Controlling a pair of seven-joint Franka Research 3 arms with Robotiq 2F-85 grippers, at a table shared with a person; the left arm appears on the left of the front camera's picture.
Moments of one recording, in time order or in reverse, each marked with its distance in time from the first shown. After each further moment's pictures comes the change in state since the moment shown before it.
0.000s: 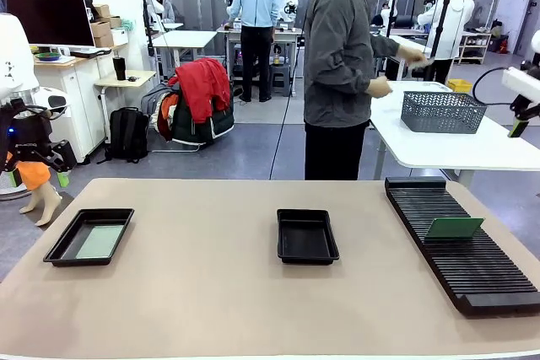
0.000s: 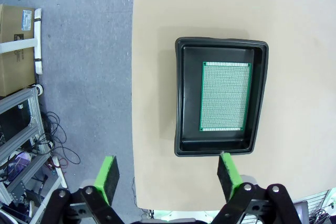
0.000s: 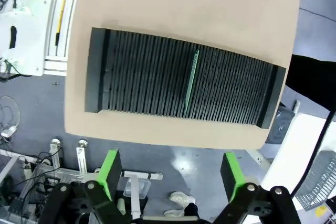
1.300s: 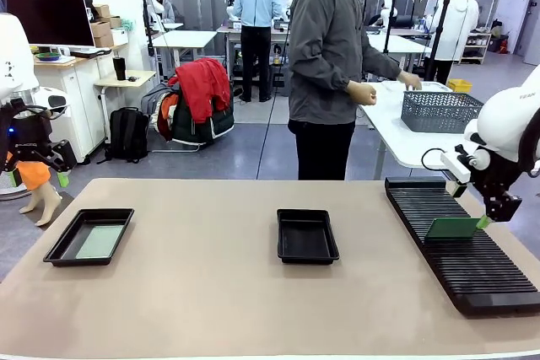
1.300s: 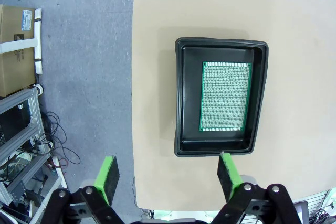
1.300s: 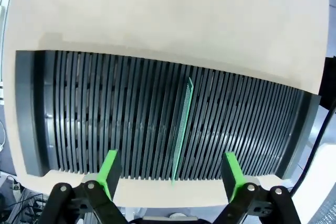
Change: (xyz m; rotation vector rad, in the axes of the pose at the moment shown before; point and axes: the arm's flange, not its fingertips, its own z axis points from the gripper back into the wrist) left arm 0.000 0.000 0.000 0.000 0.000 0.000; right arm 0.009 -0.028 -0.181 0.001 -0.039 -0.023
